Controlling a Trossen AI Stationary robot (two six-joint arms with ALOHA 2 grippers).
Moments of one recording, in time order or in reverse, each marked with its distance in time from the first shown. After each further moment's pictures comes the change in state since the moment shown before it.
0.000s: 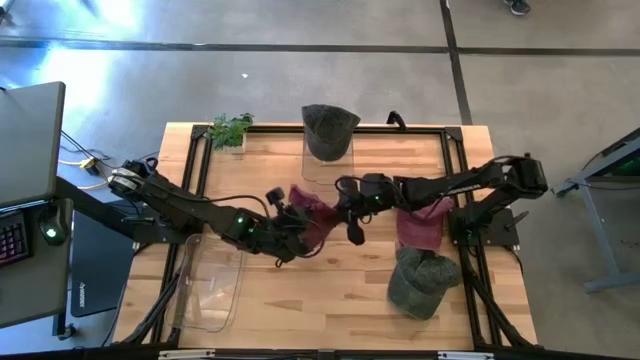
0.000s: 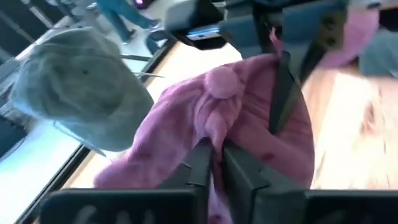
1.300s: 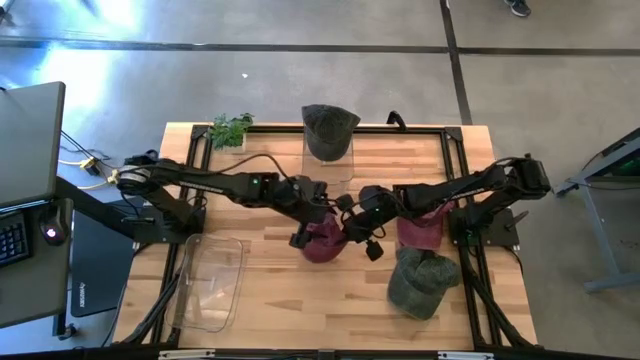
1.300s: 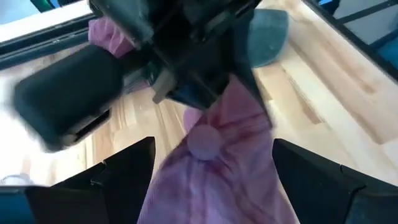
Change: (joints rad) left arm 0.330 0.040 0.002 0.229 1.039 0.636; right arm 0.076 -0.024 0.000 -0.139 -0.173 -0.457
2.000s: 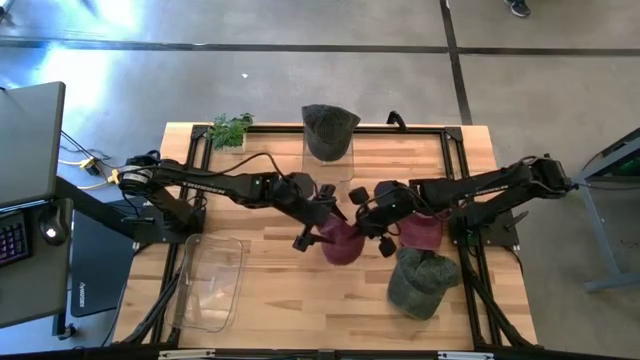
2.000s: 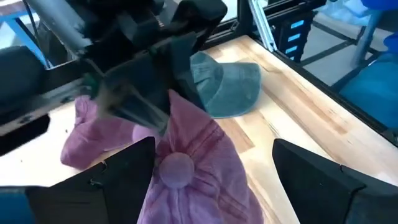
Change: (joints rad) left arm -0.002 0.004 -0.002 0.186 0.139 0.022; right arm 0.014 -0.168 0.000 -0.203 0.073 -0.009
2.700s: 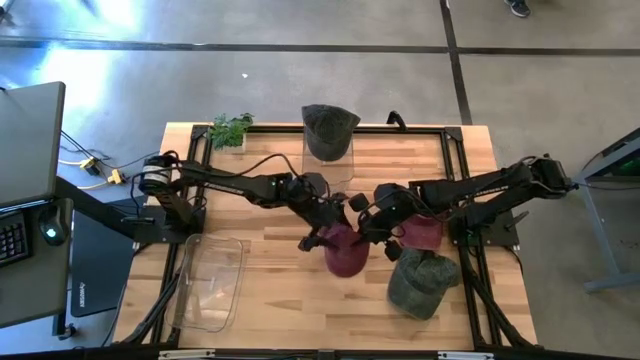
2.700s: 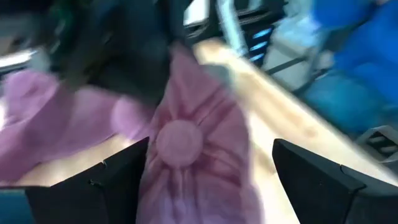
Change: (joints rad) left arm 0.054 0.143 0.000 0.126 0.258 -0.067; right arm 0.009 0.000 0.000 -0.031 -0.074 -0.046
